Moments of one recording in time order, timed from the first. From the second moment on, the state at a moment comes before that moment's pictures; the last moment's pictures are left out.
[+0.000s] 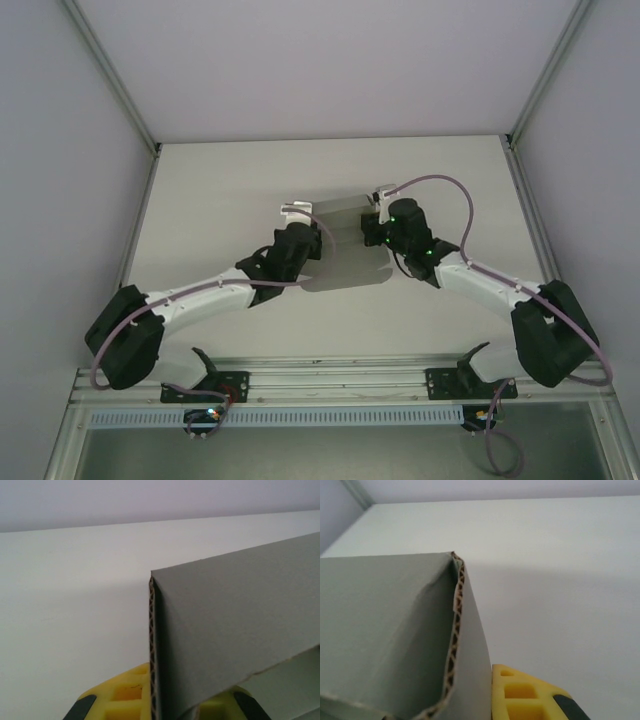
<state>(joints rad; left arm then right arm) -0.92 1.40 0.81 0.10 -0.55 -0.40 0.52 1.40 0.80 0.12 0.12 0.30</state>
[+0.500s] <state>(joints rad) -0.94 1.46 0.92 -0.02 -0.51 -0.51 0.63 1.58 1.12 -0.35 0.61 0.53</state>
